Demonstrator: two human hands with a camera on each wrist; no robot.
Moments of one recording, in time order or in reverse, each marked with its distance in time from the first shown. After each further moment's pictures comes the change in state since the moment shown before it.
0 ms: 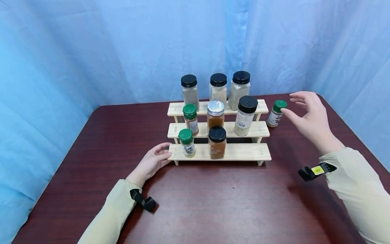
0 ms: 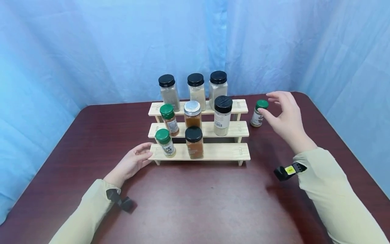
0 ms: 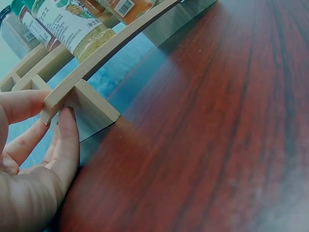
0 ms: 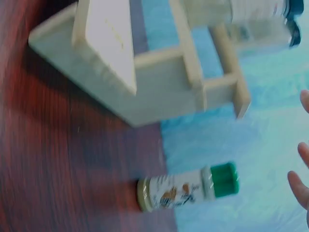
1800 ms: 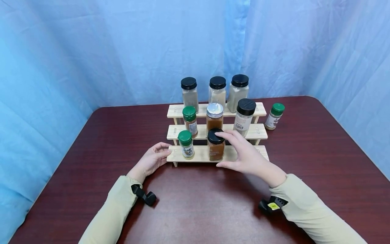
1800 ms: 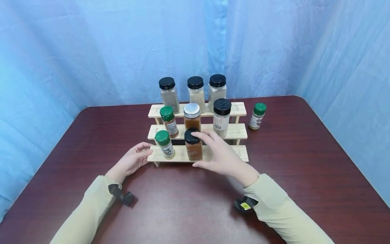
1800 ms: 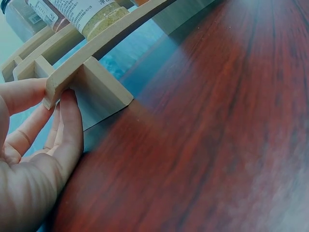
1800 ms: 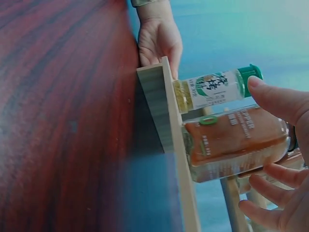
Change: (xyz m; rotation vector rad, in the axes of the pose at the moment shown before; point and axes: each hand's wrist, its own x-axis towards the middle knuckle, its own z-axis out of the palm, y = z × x) left_hand 0.013 0.001 -0.004 -0.063 -0.082 0.031; right_hand -0.055 -0.102 0.087 0.138 -0.499 -0.236
